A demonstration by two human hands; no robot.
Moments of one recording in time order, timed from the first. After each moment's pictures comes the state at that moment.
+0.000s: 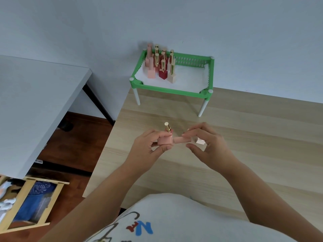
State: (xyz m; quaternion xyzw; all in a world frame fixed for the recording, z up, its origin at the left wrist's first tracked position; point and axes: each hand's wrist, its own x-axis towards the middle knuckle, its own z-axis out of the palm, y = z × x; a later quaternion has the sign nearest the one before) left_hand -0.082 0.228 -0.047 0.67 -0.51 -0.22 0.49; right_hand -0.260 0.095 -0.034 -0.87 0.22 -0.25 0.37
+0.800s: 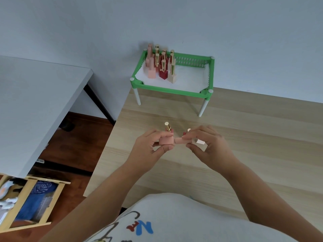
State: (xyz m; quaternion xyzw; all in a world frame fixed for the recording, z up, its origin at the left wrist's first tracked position) left_hand -0.086 0.228 -0.043 0.67 -0.52 -0.22 0.48; right_hand -0.263 0.098 -0.030 -0.88 0.22 -0.24 0.33
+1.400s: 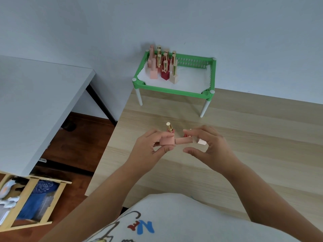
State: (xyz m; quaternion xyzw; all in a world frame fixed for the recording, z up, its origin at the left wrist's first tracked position) left_hand -0.085 0.231 -0.040 0.67 -0.54 -0.20 0.47; right_hand -0.264 0.099 -0.029 -0.88 0.22 -0.23 0.35
